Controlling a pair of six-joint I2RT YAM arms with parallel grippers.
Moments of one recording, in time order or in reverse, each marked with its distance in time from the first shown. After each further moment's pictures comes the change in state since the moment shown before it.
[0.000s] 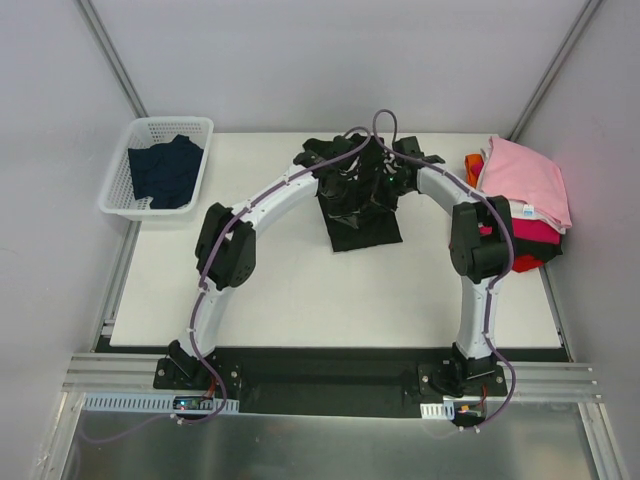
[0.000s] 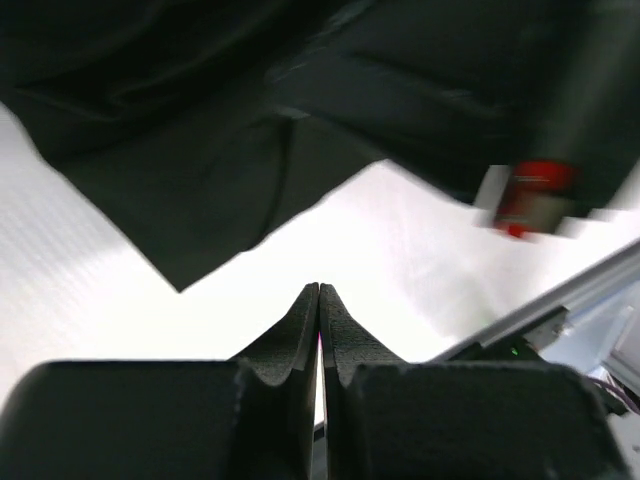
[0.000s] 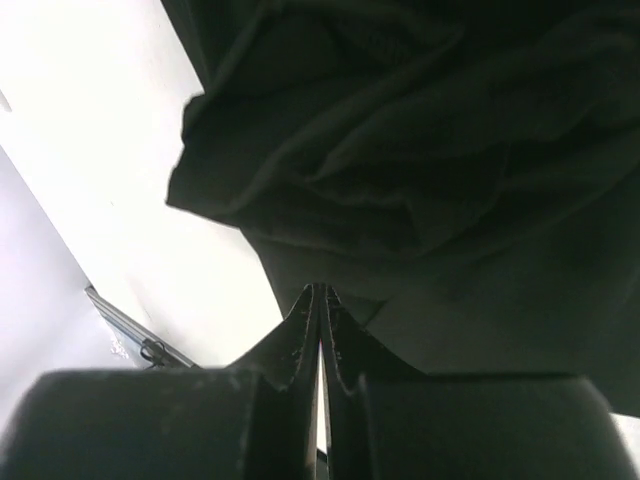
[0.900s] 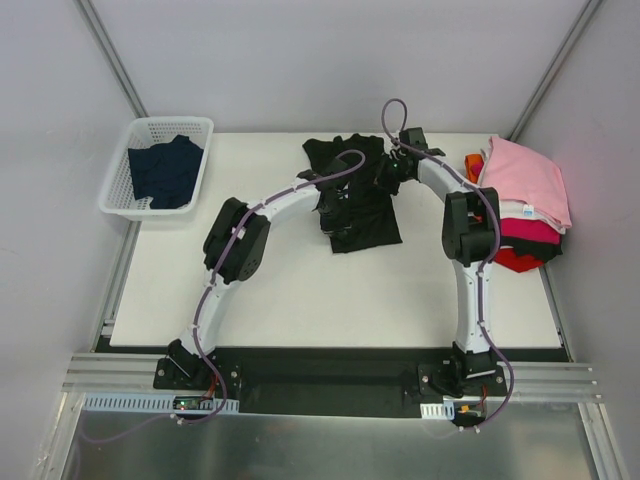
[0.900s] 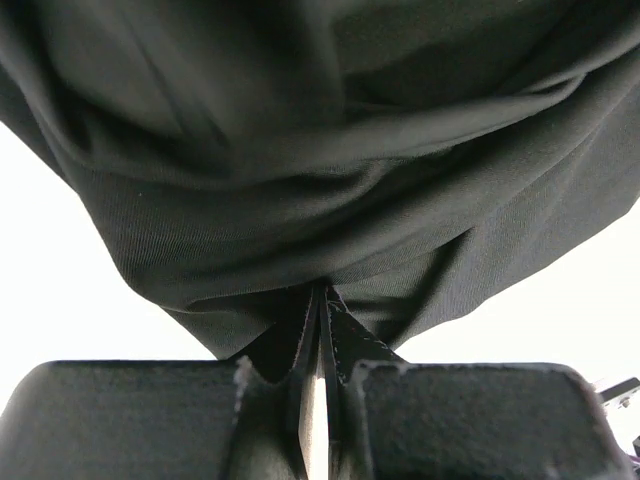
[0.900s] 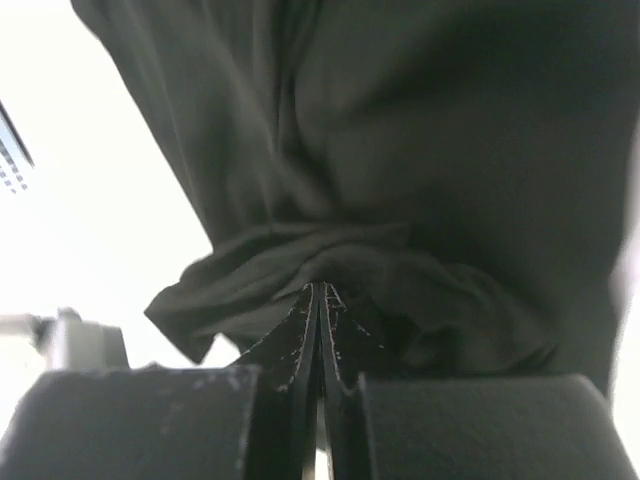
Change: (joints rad) left arm 0.030 0.111 -0.166 0.127 -0.068 -0.002; right arm -0.066 0.223 0.244 0.075 -0.008 0.035
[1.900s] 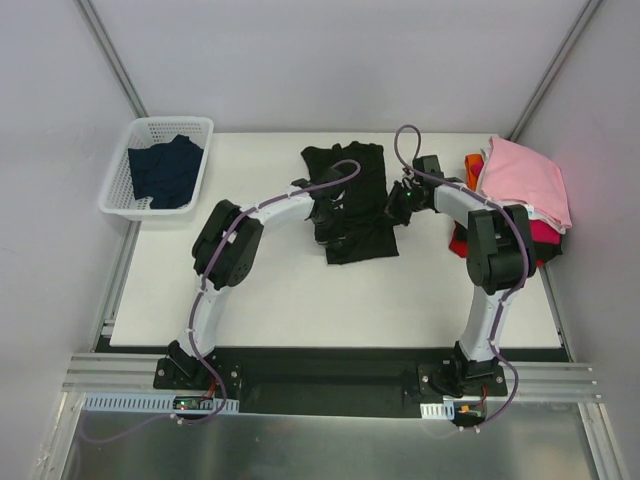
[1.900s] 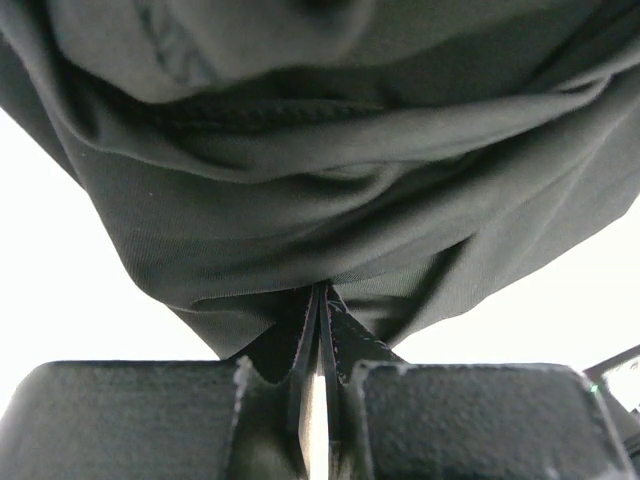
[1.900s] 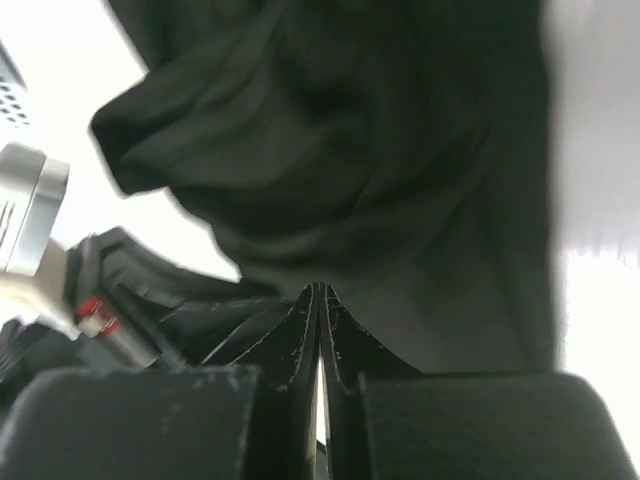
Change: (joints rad) left arm -0.008 -0.095 -0.165 0.057 0.034 -0.011; right arm -0.022 -0.362 -0.532 0.156 -0.060 0.063
